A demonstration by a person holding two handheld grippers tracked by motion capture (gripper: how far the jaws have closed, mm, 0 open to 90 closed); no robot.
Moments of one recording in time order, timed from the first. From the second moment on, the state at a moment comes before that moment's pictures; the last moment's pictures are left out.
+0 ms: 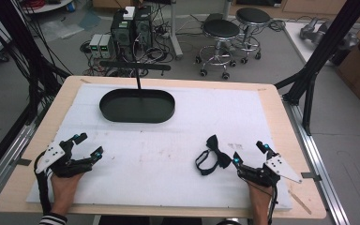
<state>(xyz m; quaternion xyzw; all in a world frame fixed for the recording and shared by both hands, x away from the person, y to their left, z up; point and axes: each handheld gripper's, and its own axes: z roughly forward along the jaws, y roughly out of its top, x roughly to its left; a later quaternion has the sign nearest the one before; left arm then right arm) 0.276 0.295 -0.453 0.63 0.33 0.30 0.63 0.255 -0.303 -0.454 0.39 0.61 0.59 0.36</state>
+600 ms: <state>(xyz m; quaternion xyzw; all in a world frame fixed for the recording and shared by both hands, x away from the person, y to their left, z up) 0.275 0.295 -0.453 0.63 0.33 0.30 0.63 0.254 -0.303 -0.454 0.40 0.60 0.59 0.37</state>
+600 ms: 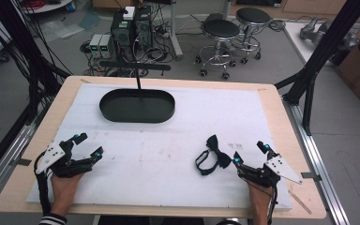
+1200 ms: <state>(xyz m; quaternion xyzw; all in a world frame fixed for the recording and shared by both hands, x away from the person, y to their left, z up) 0.275 0.295 -0.453 0.63 0.33 0.30 0.63 0.263 -0.288 -0.438 0.38 0.66 0.55 0.35</state>
